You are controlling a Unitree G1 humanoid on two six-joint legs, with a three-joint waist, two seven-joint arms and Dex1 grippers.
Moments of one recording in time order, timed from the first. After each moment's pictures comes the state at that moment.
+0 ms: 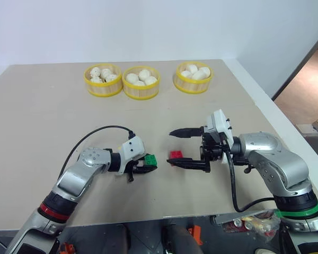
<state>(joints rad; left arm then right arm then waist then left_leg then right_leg) -0.43 0.52 -0.32 -0.14 -0.20 0.46 -0.97 -0.48 -0.68 0.08 -0.33 0.59 0.58 1.09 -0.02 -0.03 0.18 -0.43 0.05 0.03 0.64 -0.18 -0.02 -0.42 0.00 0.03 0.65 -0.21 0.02</state>
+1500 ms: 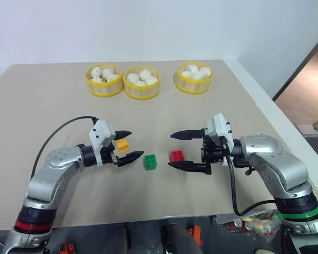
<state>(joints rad) -0.26 0.51 0.01 -0.26 -0.39 0.44 -0.83 -0.46 -0.69 0.08 -0.33 0.56 0.55 1.11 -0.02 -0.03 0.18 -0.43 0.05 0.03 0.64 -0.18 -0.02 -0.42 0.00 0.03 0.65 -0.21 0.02</state>
